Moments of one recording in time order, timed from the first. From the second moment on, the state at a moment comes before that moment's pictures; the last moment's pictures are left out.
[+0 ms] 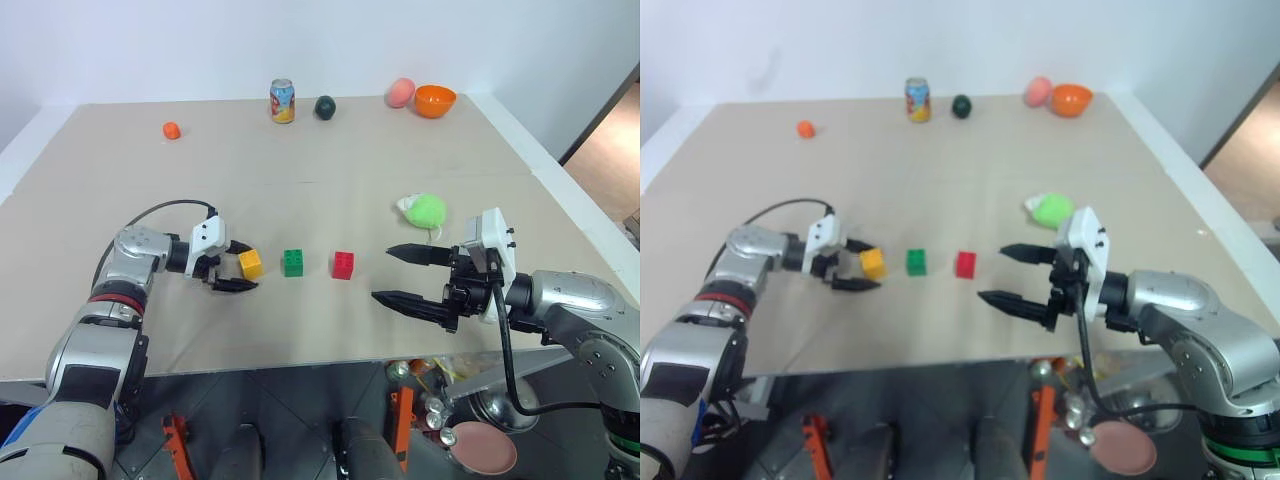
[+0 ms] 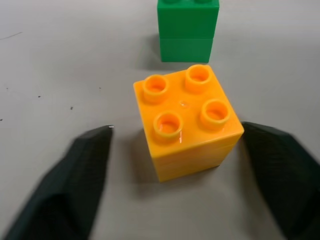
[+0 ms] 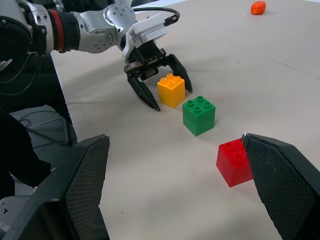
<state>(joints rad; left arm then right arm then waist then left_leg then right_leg) -0.98 0.52 -0.07 1.21 -0.01 -0.42 -1.46 -0.28 -0.82 -0.16 -0.51 0.80 0.74 0.87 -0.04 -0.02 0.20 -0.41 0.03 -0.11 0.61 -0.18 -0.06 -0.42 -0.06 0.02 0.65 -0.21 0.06</state>
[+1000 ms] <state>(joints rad) -0.33 0.61 0.34 0.21 -0.41 0.37 -0.94 -0.32 -0.71 -0.07 -0.40 0.59 0.67 0.70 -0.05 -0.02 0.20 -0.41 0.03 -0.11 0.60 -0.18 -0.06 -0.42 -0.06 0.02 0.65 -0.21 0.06</state>
